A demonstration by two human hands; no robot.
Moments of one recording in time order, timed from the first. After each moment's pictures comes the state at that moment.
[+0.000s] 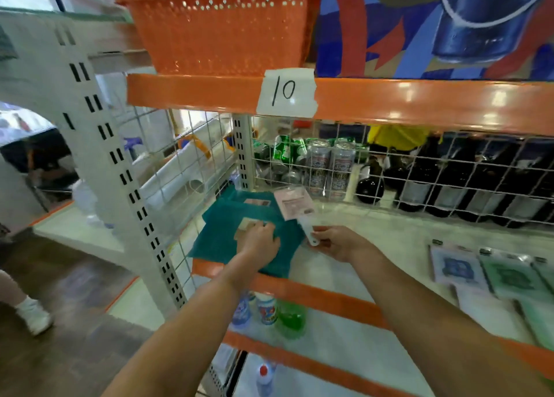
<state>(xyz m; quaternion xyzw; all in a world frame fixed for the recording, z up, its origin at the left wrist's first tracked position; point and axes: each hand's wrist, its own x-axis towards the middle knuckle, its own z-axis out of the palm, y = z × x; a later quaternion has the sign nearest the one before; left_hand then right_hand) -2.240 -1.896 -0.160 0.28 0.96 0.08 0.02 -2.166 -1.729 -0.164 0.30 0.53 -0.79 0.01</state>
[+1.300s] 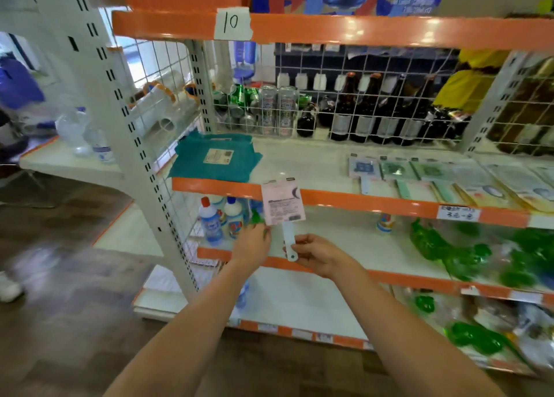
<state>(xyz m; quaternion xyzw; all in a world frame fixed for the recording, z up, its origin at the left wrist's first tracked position) -2.006 -1.969 -0.226 0.33 0.92 0.22 0.07 -1.898 -1.856 -0.213 0.31 0.50 -0.81 -0.02</state>
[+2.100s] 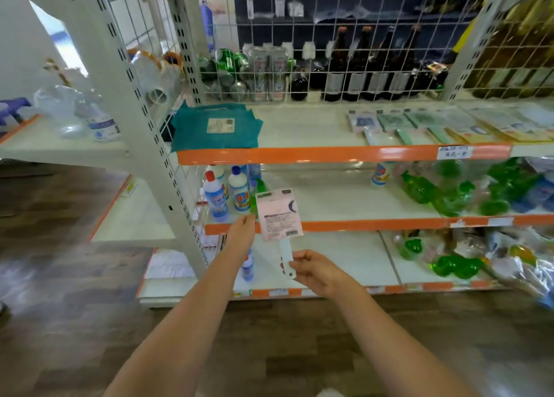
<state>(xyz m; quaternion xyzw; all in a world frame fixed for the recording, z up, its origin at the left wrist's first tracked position) -2.035 -2.065 -0.262 0.13 0.81 0.48 0.29 -1.875 -1.992 -0.287 0.38 0.41 -0.83 -0.05</state>
